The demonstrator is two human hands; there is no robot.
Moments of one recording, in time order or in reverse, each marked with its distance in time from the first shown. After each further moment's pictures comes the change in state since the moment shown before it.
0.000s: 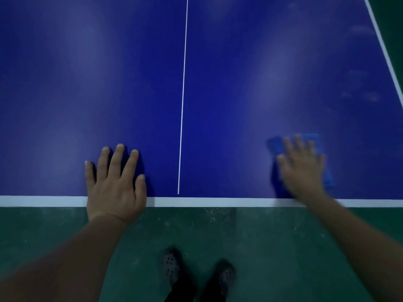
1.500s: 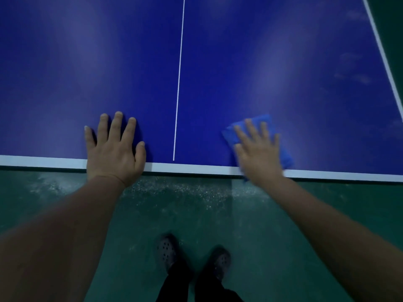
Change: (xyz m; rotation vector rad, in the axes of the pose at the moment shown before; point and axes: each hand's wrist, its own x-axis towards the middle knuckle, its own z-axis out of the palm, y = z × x) left_hand -0.003 0.003 -0.001 0.020 -0.010 0.022; right_hand -0.052 -0.070 0.019 -0.079 0.010 -0.296
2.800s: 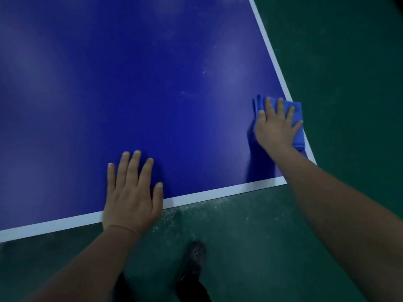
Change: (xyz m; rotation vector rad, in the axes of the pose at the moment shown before) left_hand -0.019 0.404 0.061 -0.043 0.015 0.300; right_hand 0.059 0.429 -0.015 0.239 0.010 0.678
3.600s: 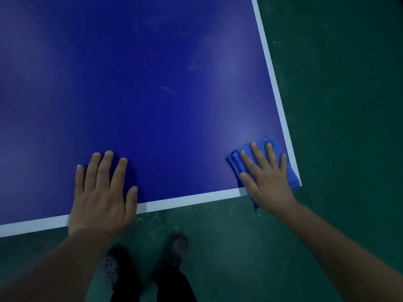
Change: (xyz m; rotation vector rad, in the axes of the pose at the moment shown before) left_hand 0.003 0.008 -0.001 0.052 -0.072 -0.071; right_hand -0.080 0.103 0.004 -0.223 -0.185 -0.572
